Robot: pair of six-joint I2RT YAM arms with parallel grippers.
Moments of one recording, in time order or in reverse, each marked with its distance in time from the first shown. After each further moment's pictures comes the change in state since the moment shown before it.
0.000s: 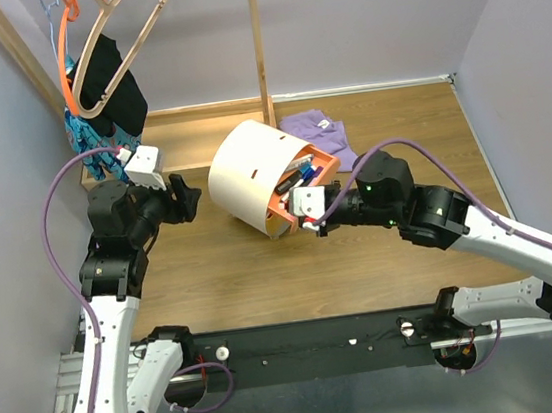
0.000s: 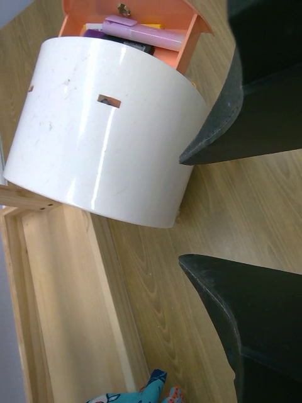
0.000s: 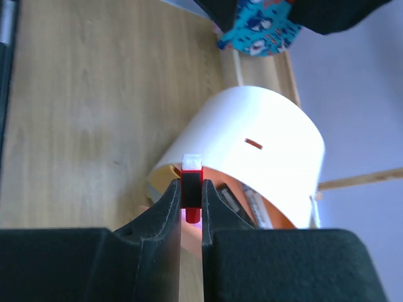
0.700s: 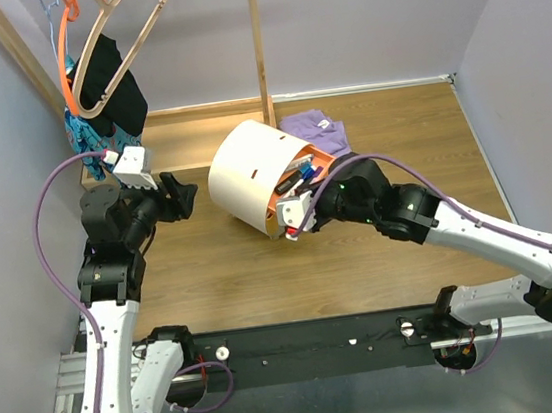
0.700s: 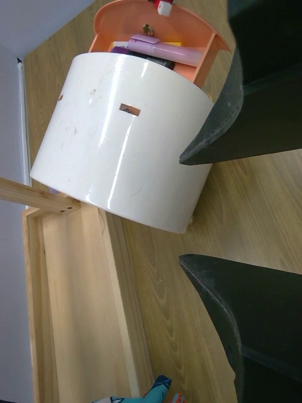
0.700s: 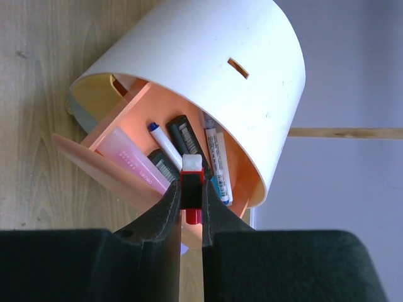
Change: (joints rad) left arm 0.046 -0.023 -0.018 0.076 0.037 -0.091; right arm -0.068 0.085 -0.067 -0.014 0.212 -0.359
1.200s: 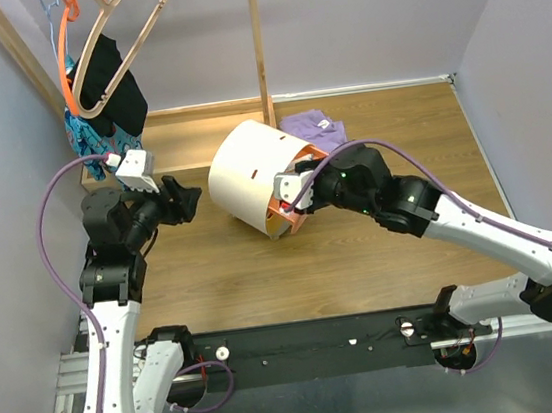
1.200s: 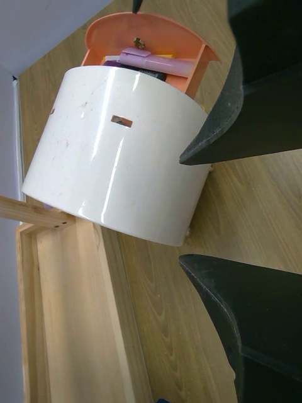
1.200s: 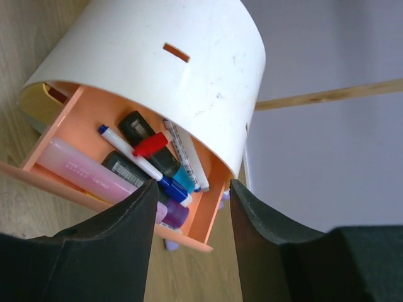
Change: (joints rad) left arm 0.019 -0.025 -0.038 0.016 0.058 -0.028; right arm -0.025 0.053 0.069 0.038 0.098 0.087
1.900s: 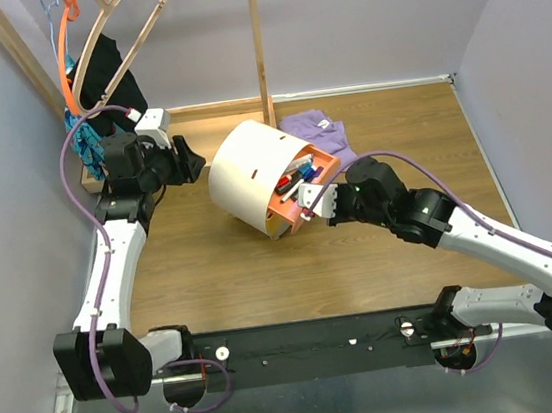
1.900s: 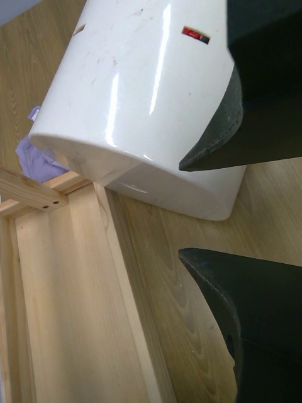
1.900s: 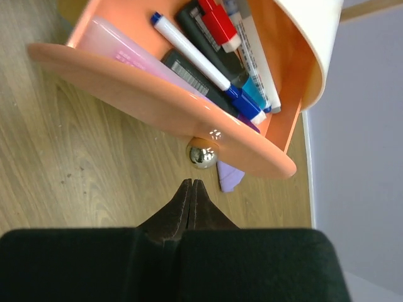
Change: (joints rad) left arm 0.000 0.451 0.149 0.140 0.022 0.056; right arm -0.045 -0.151 -0.187 -0.124 0.039 0.152
